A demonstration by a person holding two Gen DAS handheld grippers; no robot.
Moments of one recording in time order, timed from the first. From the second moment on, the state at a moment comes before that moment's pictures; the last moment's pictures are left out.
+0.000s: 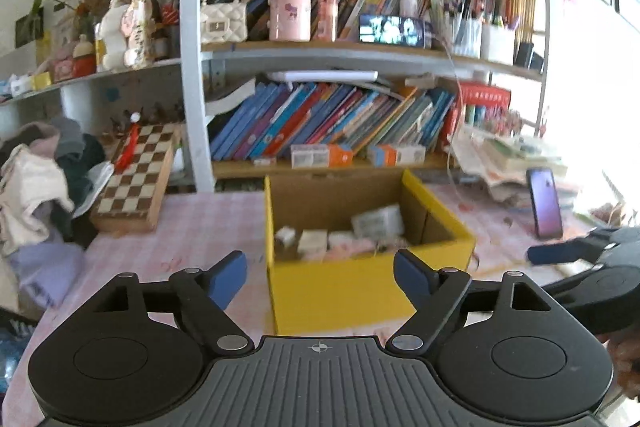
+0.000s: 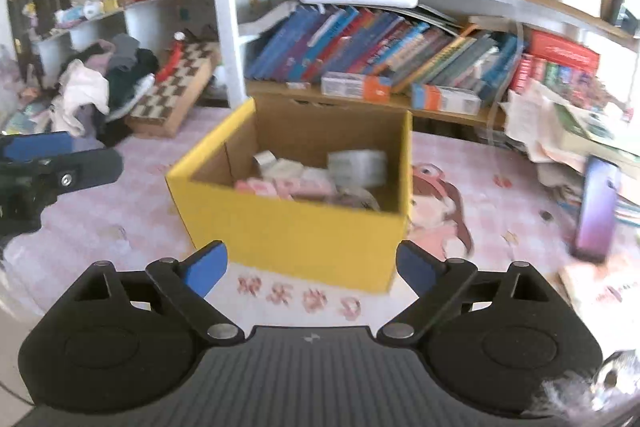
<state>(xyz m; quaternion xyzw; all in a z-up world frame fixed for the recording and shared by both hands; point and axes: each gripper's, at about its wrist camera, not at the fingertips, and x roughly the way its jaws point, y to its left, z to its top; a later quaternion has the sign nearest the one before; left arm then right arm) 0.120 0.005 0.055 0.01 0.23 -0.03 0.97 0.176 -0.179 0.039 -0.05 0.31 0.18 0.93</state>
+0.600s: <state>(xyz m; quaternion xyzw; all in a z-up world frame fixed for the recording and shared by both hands) 0.059 -0.003 0.012 -0.01 0.28 0.00 0.96 0.080 -0.198 0.002 -0.03 0.33 0.10 0.94</state>
